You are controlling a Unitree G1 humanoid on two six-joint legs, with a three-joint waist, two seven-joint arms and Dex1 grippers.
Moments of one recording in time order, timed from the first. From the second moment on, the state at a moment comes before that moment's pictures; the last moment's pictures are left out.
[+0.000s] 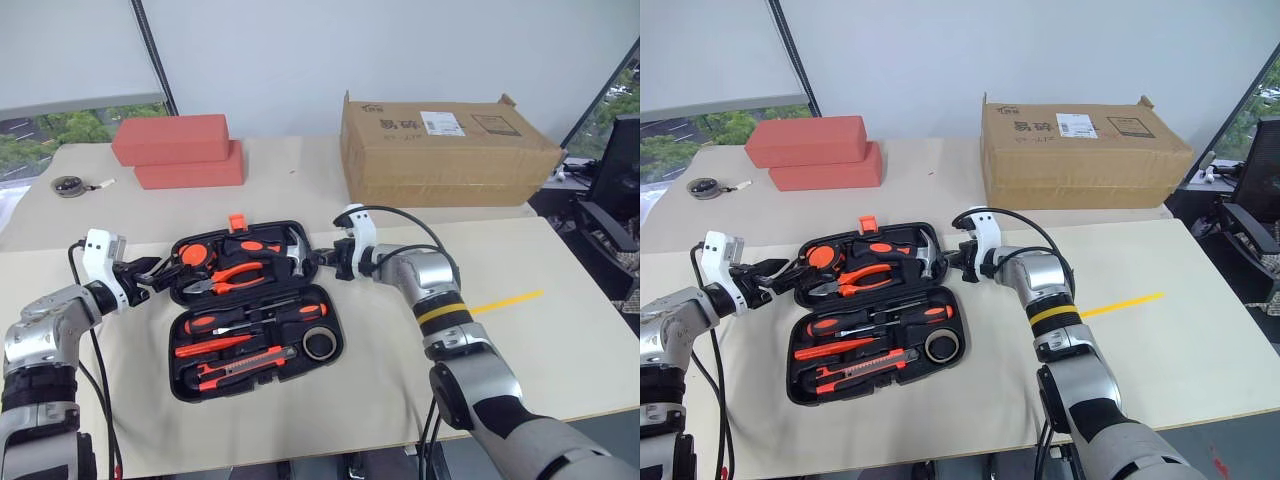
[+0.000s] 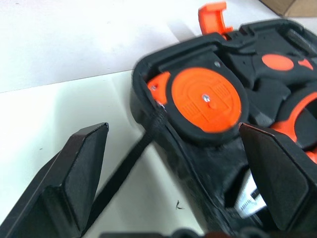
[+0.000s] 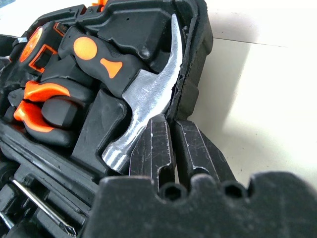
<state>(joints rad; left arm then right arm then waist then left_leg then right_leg) -0.43 0.74 0.33 0.44 -0.48 0.55 -0.86 -0.90 -0.10 0.04 0.56 0.26 0.77 0.62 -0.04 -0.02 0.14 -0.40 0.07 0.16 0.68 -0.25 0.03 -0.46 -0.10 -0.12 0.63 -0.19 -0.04</state>
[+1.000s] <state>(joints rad) -0.37 0.76 0.41 0.44 -0.60 0.88 -0.86 -0.92 -0.08 0.02 0.59 0.26 0.74 0.54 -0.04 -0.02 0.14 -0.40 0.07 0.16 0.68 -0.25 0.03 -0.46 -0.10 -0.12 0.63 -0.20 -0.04</state>
